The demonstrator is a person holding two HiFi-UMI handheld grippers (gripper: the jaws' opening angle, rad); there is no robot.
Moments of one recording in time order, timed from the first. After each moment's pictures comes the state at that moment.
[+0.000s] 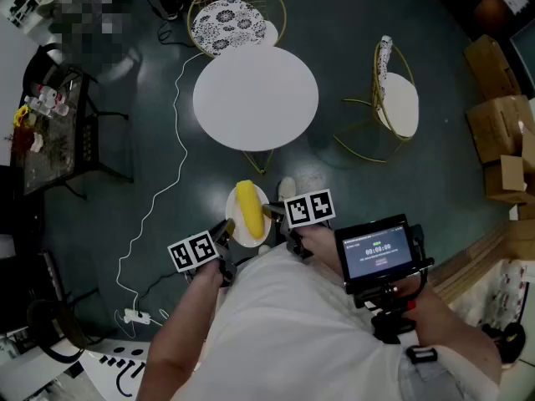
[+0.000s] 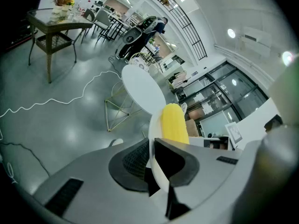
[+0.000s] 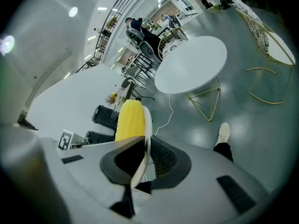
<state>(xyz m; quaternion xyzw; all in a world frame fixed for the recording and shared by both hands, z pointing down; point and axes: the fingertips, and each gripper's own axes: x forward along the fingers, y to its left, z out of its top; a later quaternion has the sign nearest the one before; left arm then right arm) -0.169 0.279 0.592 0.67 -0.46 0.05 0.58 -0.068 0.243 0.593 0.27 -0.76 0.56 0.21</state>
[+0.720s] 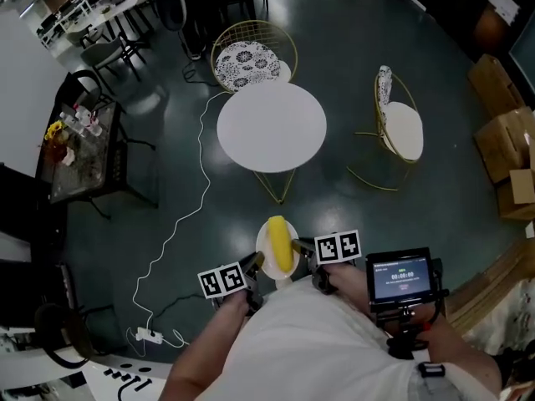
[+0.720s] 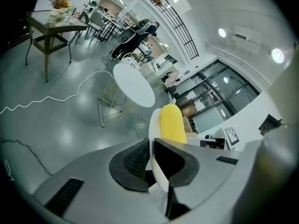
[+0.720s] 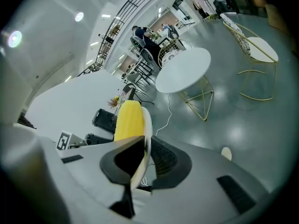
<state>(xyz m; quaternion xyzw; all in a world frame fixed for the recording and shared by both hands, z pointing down) -0.120 0.382 0.539 0.69 -0.44 0.05 0.57 -0.019 0.348 0.543 0.30 -0.76 0.55 0.18</state>
